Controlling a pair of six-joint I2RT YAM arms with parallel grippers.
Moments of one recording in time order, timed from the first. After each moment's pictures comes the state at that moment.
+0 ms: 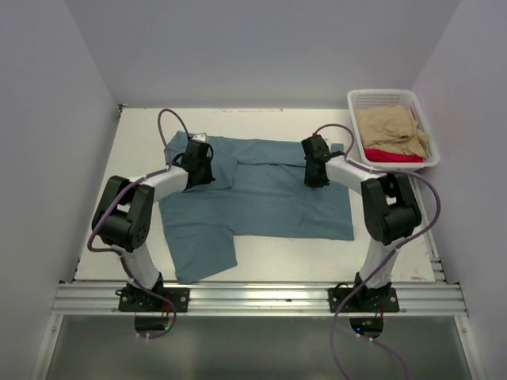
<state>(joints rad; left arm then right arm) -0.32 1.75 1.03 -0.13 -0.16 -0.40 0.35 1.83 1.16 -0.44 0.27 0.43</state>
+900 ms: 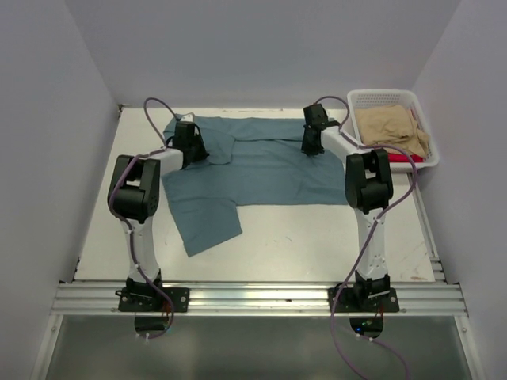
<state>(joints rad) -0.16 2.09 1.32 0.05 0.00 -0.44 0.25 2.28 1.80 -0.52 0.21 0.39</state>
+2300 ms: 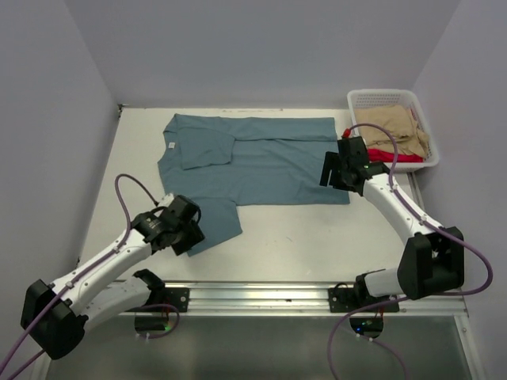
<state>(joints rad) -0.62 0.92 0.67 -0.88 -0.17 -1.13 0.24 1.39 1.05 -0.59 0.19 0.39</state>
